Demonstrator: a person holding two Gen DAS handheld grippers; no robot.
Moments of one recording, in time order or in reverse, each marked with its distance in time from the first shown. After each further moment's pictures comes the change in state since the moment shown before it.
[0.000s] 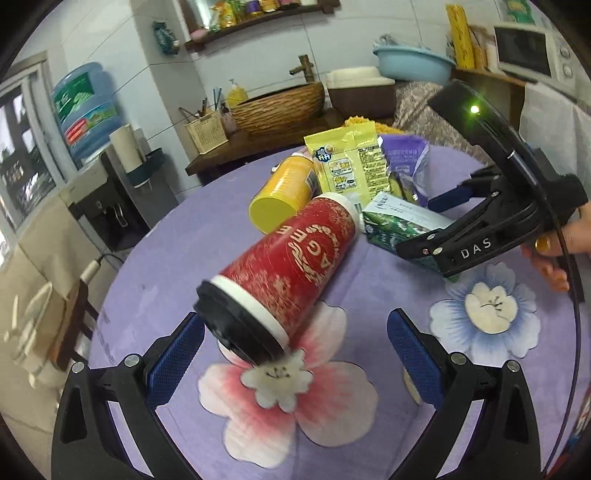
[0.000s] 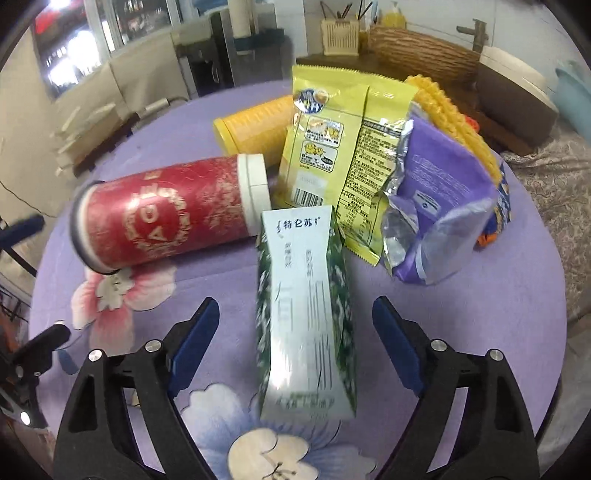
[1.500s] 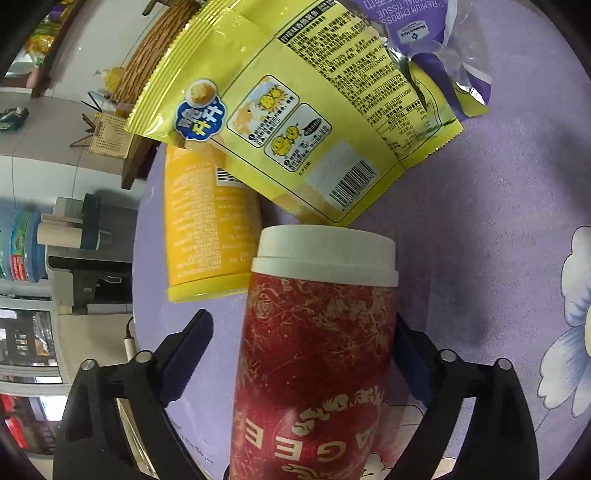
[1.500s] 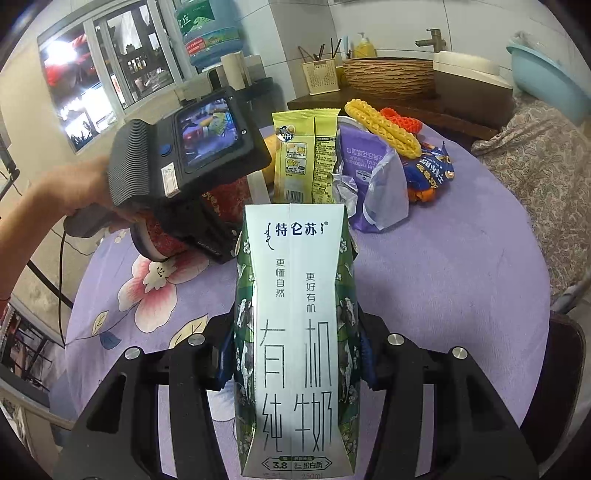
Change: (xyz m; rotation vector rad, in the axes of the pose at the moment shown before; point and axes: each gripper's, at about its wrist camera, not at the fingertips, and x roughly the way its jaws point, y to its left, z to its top) left arm 0.142 -0.039 0.073 0.571 0.479 0.057; right arm -0.089 -0.039 -0.089 0.134 -0.215 0.102
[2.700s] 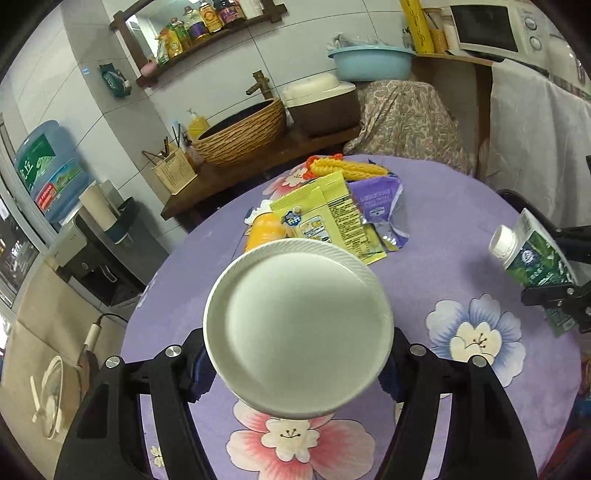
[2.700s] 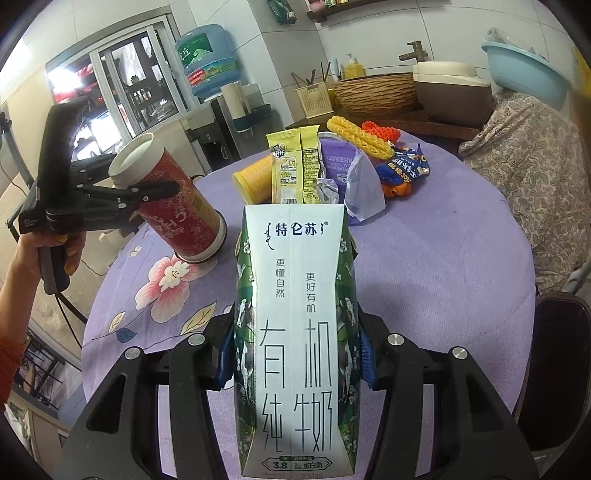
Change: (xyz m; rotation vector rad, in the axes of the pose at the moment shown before) left arm -0.134 0.013 -0.103 -0.380 -0.535 -0.089; right arm -0.039 -0.014 -0.033 0.054 -0.110 0.049
